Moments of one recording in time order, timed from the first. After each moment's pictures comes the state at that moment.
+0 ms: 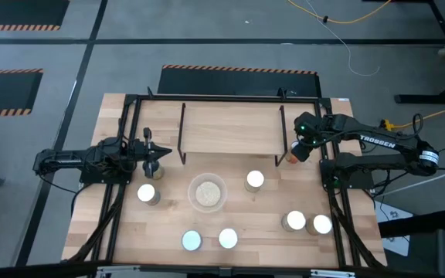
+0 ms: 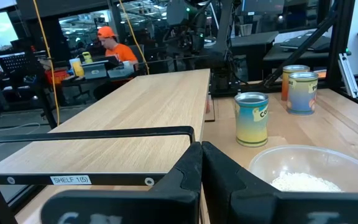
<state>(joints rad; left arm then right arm) 0.07 0.01 0.01 0.02 -0.09 0.12 -0.46 0.99 0.71 -1.07 0.10 0.28</state>
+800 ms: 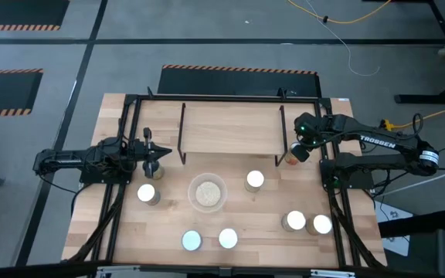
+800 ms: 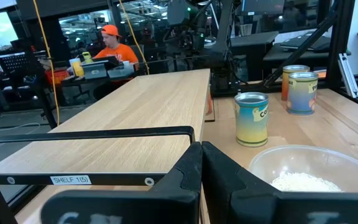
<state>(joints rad) 0.07 0.01 0.01 0.02 -0.09 0.12 -0.45 0.99 0.71 -1.07 0.13 0.28</state>
